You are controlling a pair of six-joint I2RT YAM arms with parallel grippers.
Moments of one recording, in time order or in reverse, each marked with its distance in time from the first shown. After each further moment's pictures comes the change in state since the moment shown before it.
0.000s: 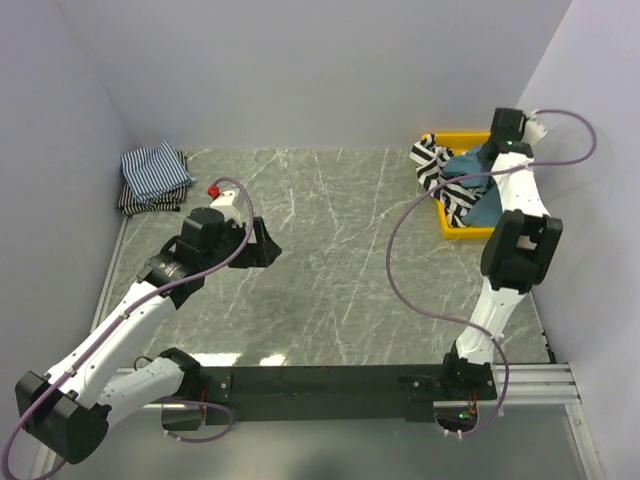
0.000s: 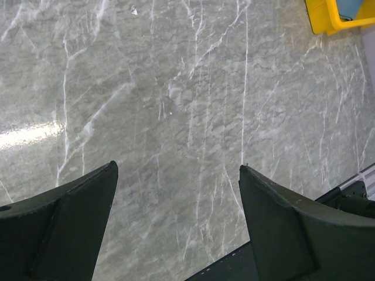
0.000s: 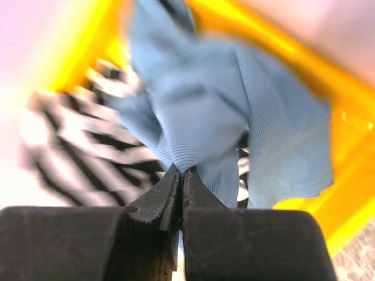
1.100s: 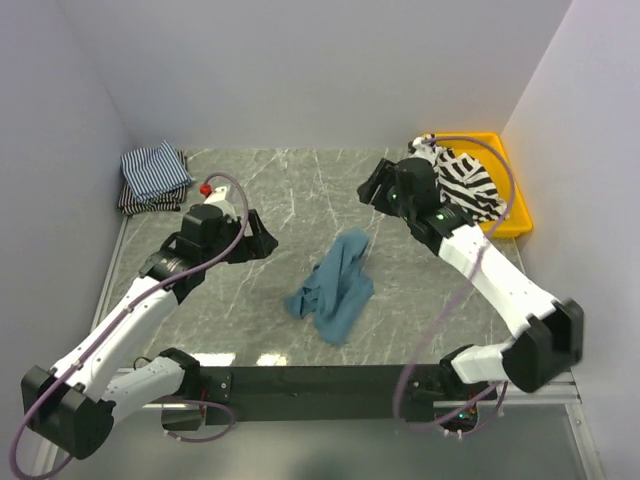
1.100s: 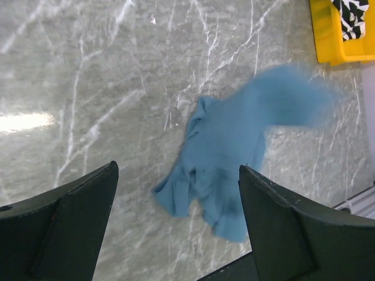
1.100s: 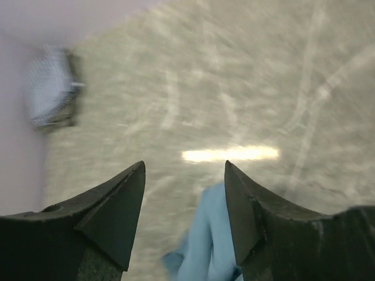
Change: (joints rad) left arm 0.043 0.016 -0.002 0.025 -0.029 -0.078; right arm 0.715 -0.772 -0.630 0.201 -0.145 0.045
